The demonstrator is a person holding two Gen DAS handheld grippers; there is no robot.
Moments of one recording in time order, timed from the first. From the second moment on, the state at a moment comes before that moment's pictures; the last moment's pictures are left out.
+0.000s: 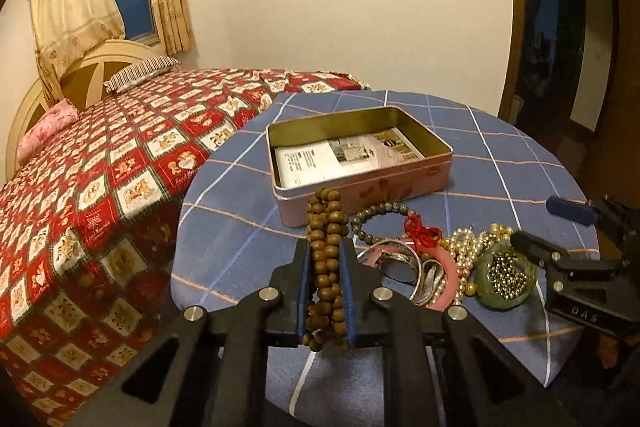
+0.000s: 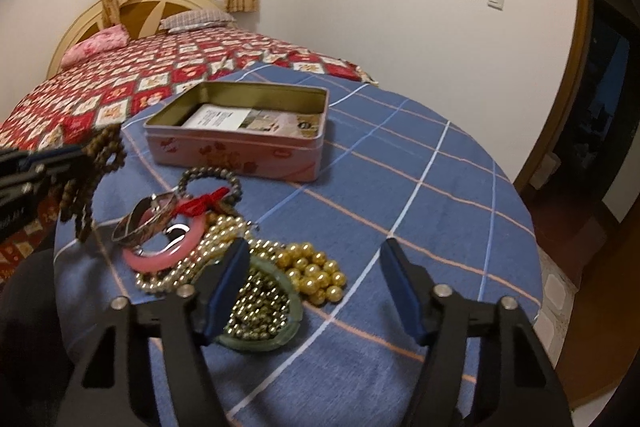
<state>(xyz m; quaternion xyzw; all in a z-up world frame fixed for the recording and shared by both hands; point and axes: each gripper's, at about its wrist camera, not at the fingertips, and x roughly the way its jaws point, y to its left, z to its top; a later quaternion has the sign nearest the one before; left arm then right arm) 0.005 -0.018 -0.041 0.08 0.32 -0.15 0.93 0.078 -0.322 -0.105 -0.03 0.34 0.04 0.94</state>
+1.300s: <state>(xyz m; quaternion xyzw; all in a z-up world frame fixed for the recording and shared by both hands) 0.029 -0.019 -0.022 0.07 0.30 -0.17 0.93 0.096 -0.325 -0.082 -0.01 0.33 0.10 0.94</state>
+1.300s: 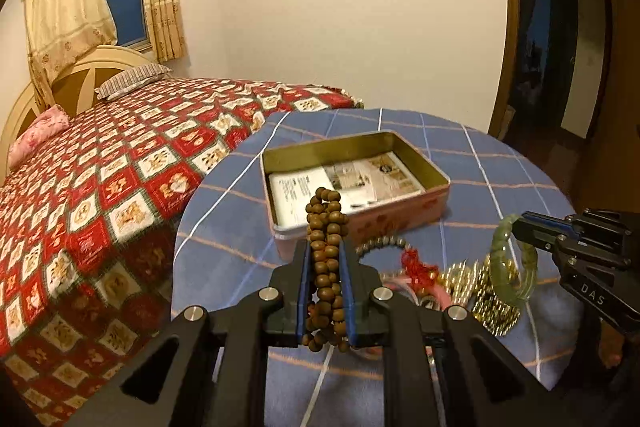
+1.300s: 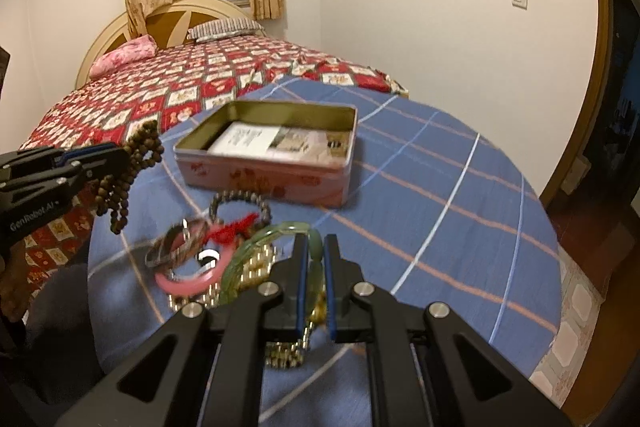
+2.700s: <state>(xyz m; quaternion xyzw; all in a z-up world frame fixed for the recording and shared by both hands) 0.192 -0.055 -0.043 0.14 0.34 -0.14 0.92 0.267 -0.302 -0.067 -0.06 0.36 0.10 0.93</state>
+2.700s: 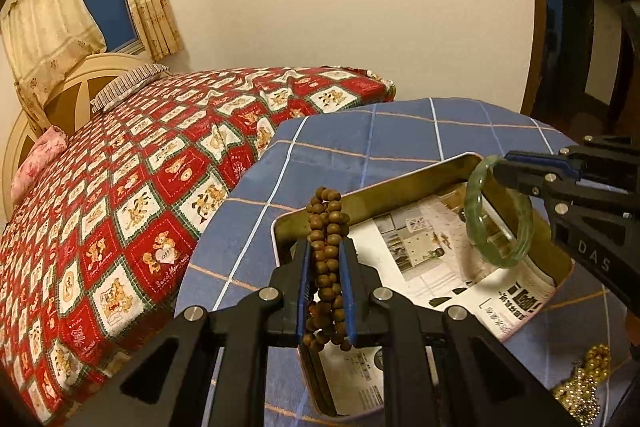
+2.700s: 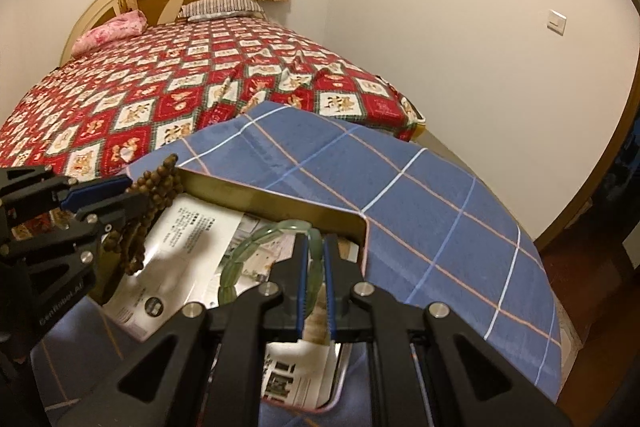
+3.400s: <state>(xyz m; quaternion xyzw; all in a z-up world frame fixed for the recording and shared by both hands) 0.201 -0.056 -0.046 0.14 0.34 -0.13 0.92 0.283 -0.304 -0.079 -0.05 0.37 0.10 0.92</state>
